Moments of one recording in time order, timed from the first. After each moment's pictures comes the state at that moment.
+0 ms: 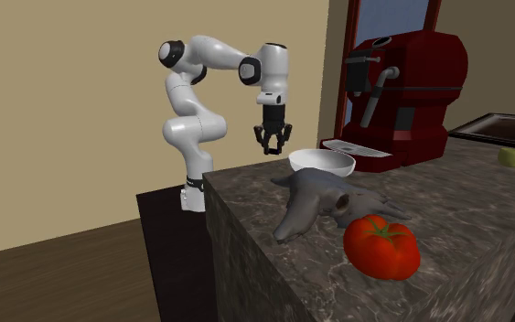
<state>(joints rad) 0.07 -0.87 0.53 -2.71 0.41 1.88 0.42</state>
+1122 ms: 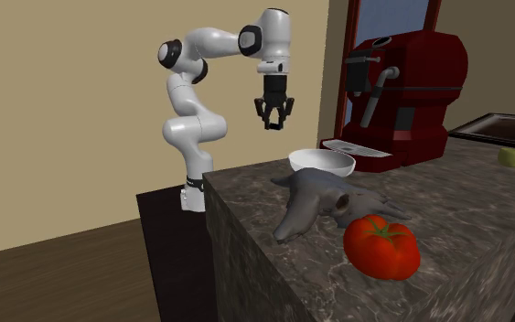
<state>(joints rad) 0.04 -0.88 0.45 -2.49 0.34 1.65 0.44</state>
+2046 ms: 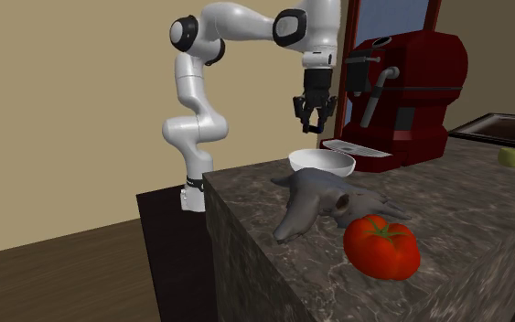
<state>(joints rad) -0.14 -0.36 0.57 -2.11 0.19 1.79 0.49</state>
